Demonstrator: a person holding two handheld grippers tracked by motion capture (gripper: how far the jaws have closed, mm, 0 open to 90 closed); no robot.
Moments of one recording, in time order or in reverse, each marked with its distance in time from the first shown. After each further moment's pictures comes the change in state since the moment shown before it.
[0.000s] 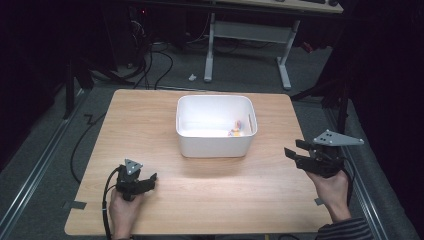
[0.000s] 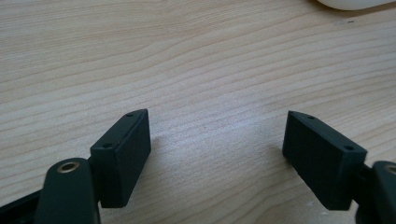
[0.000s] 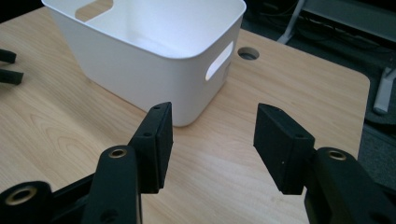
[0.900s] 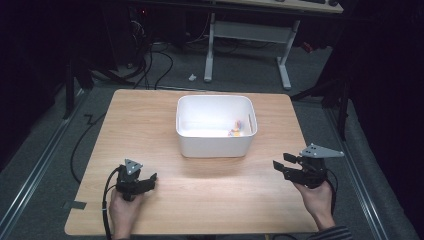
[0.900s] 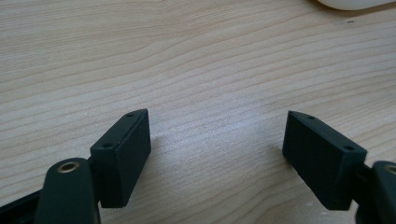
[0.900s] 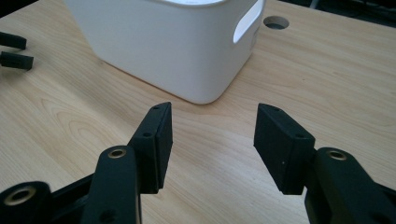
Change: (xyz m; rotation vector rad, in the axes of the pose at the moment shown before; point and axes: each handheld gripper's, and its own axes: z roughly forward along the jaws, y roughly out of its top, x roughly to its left) left arm 0.000 0.000 0.000 0.000 0.000 0.000; right arm 0.013 -0.039 0.037 0.043 0.070 0.070
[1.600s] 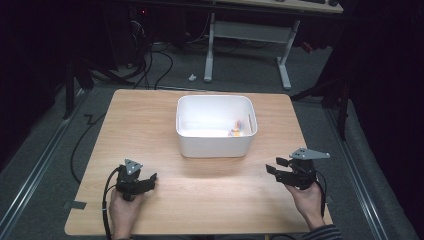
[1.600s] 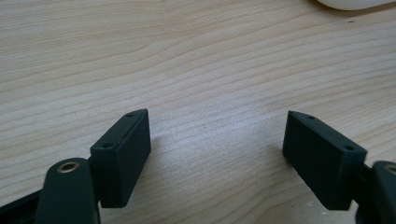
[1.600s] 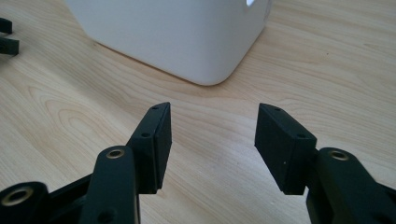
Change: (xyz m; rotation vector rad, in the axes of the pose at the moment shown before) left arm 0.000 0.000 0.000 0.000 0.000 0.000; right arm 0.001 -0.016 0.029 0.046 0.014 0.032
